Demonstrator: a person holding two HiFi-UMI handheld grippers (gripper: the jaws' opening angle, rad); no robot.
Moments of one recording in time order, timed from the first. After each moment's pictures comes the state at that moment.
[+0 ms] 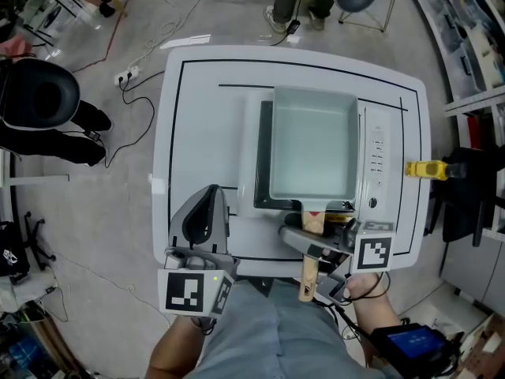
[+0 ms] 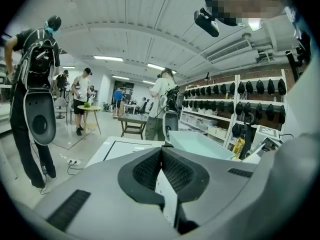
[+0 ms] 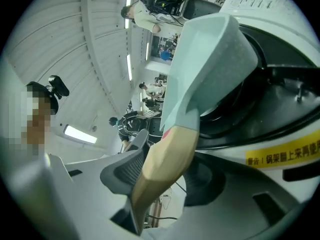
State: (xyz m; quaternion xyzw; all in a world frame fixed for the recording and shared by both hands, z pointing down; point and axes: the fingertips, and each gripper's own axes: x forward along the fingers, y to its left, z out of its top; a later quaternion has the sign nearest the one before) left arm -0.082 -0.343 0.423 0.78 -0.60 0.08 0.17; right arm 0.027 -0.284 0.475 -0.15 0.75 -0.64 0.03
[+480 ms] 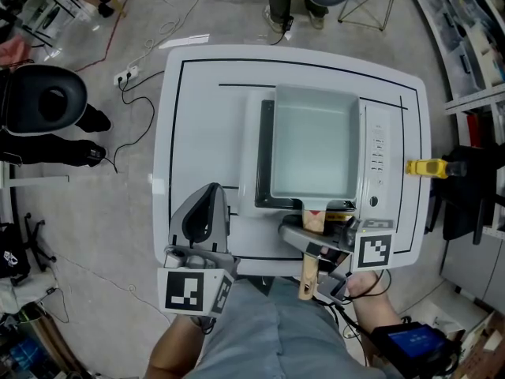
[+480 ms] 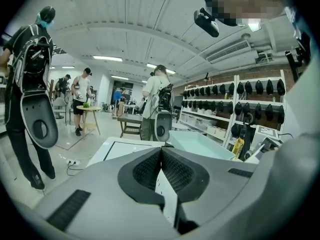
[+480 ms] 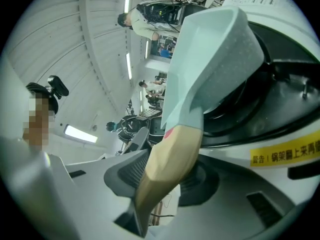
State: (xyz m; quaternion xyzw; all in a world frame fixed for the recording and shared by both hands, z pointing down) left arm -0.085 -0.345 0.421 0.78 -0.60 0.08 0.17; right arm 0.020 -0.283 0.472 -0.14 0.75 -0.65 0.03
